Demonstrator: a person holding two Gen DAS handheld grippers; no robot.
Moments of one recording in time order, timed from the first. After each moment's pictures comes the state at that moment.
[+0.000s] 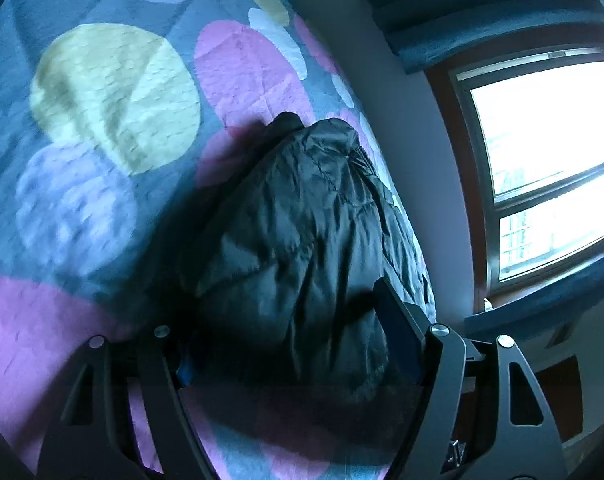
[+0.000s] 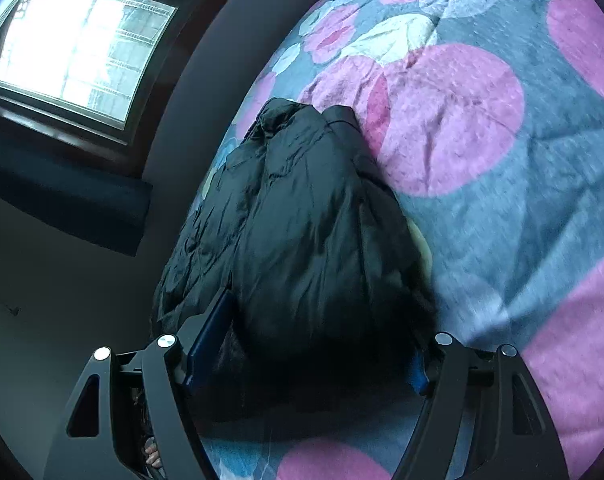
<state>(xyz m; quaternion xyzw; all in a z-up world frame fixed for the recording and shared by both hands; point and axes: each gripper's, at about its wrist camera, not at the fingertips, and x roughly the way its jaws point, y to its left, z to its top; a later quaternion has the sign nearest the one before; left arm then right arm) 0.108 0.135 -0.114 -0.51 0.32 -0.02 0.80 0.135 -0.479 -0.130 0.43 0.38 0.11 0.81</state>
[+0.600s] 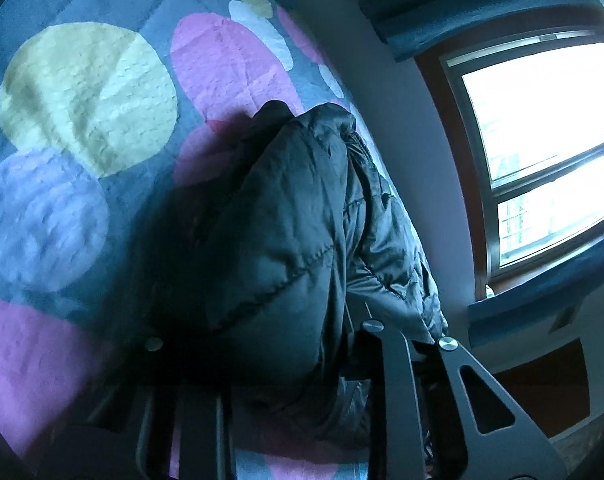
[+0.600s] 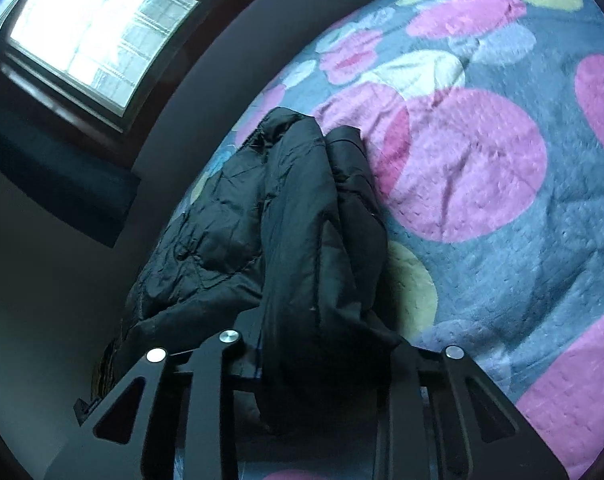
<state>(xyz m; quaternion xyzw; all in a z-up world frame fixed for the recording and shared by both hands) 0.106 0.131 -0.117 -0.49 0.33 -0.04 0.81 0.144 -0.467 -0.111 0.36 0.36 0.09 0.86</state>
